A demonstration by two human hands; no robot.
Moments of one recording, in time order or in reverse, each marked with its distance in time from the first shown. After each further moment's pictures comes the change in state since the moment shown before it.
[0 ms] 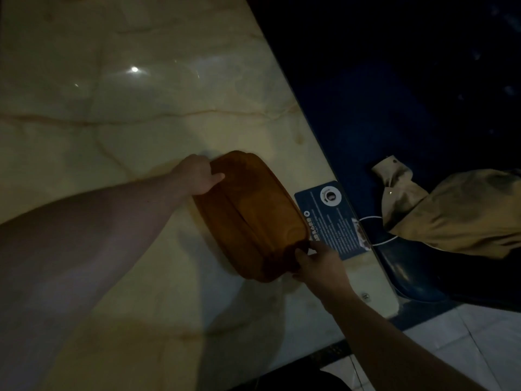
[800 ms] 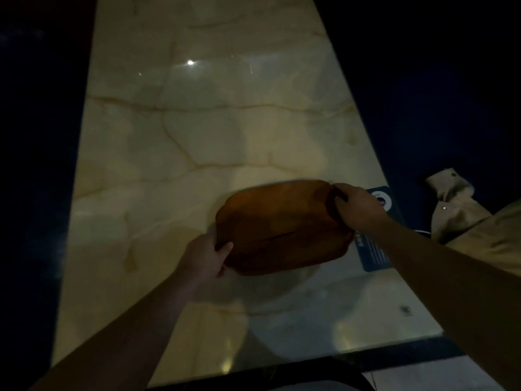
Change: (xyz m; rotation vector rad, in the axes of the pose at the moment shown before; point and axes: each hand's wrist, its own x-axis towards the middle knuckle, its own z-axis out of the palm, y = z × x) left_hand -0.167 -0.060 0.106 -0.535 0.019 -0.292; right_hand 0.106 -0.062 -0.012 -0.544 -0.149 -0.465
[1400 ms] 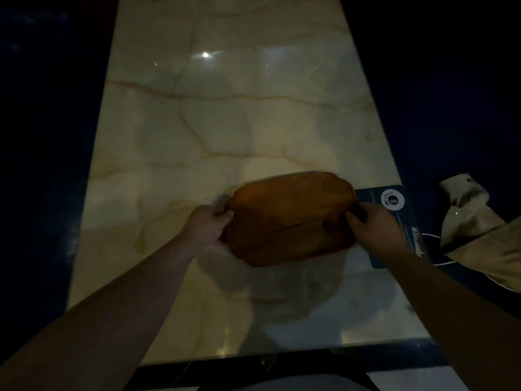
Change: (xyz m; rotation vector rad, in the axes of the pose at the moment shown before) left_hand 0.033 -0.020 -0.015 -0.411 0.062 -0.120; right_hand -0.044 0.011 0.019 0.043 0.125 0.061
